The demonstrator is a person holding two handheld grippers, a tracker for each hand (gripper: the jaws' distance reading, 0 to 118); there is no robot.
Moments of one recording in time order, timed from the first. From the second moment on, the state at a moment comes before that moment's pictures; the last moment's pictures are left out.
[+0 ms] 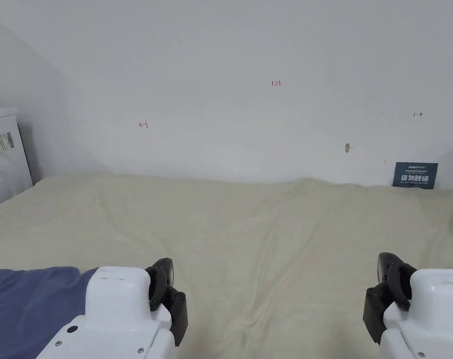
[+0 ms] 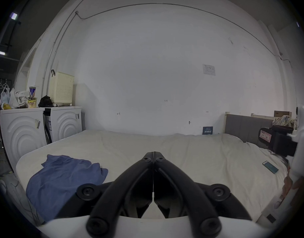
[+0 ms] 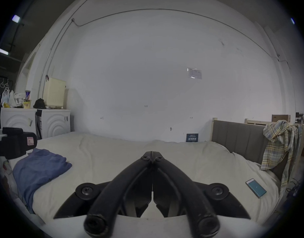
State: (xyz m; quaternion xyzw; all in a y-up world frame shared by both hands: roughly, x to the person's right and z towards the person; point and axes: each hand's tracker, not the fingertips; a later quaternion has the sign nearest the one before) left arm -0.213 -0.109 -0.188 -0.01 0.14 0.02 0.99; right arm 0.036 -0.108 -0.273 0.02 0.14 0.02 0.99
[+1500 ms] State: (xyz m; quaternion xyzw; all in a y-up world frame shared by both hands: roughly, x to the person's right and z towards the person) left arm -0.381 -0.155 -0.061 -0.11 0.40 0.06 0.91; right arm -0.199 -0.138 -0.232 -0.06 0.46 0.04 0.88
